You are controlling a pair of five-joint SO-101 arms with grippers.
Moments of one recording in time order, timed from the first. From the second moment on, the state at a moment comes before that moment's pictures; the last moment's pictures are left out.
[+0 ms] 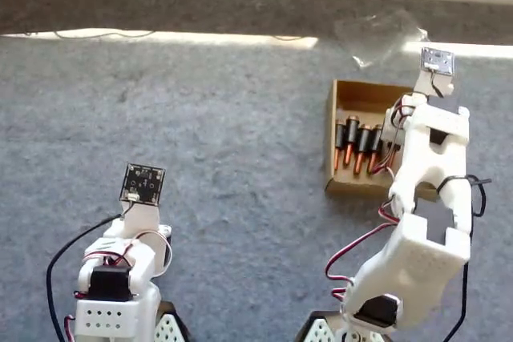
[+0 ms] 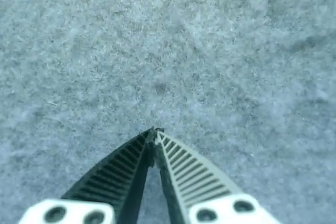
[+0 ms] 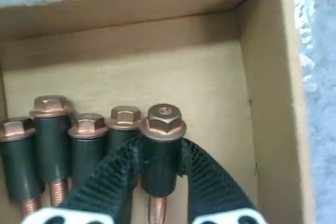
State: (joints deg) left arm -4.3 -103.8 95.9 74.8 -1.7; right arm 13.2 19.1 3.1 52.2 8.7
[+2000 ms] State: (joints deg) left arm -4.3 -103.8 95.9 75.1 5.1; right arm -10.9 -4.0 -38.7 99.8 13.8
